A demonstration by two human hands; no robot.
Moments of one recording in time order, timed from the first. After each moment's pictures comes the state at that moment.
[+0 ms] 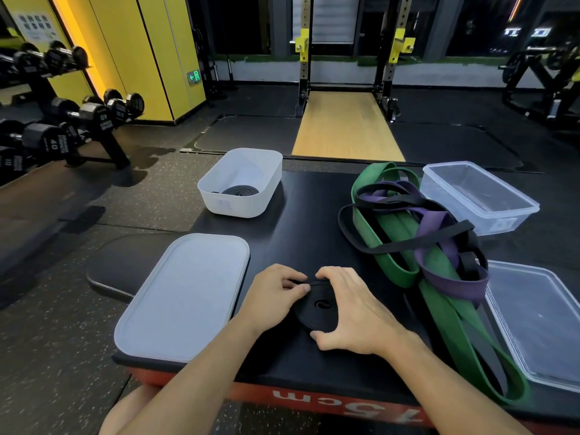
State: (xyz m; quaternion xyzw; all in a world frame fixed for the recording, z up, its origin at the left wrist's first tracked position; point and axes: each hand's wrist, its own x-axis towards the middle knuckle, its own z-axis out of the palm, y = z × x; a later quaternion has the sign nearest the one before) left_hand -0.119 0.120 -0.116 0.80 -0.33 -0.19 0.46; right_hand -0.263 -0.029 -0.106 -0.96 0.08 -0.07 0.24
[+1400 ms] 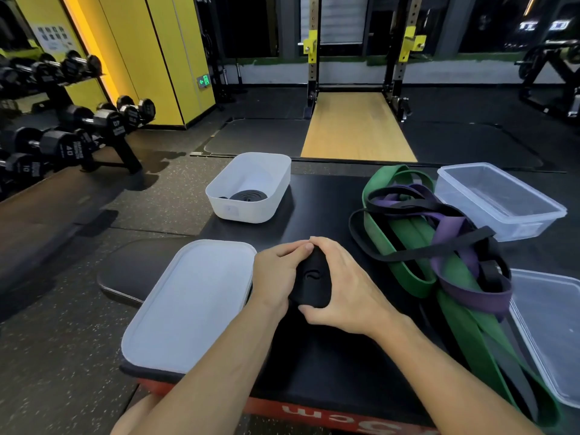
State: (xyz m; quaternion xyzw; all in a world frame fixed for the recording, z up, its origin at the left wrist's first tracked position) left_hand -0.114 0.088 -0.074 0.65 -0.10 -0.23 0.72; right_hand -0.219 -0.024 -0.081 -0.94 0.05 -0.18 0.30
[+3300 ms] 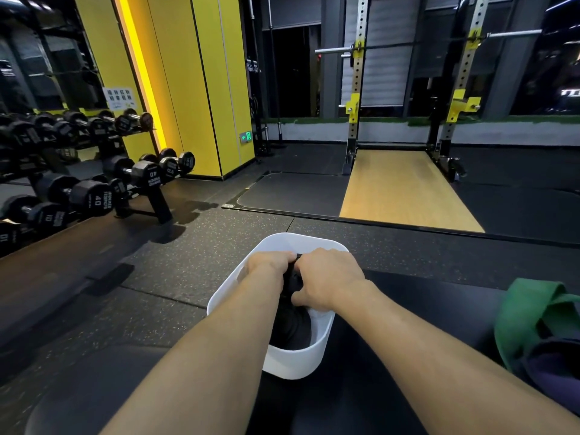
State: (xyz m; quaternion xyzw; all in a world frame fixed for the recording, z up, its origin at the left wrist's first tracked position) left_hand 0.326 -0.054 -0.148 0.77 0.11 -0.27 0.57; right_hand 0.143 -0.110 -0.041 -1.00 0.06 -0.04 -0.02
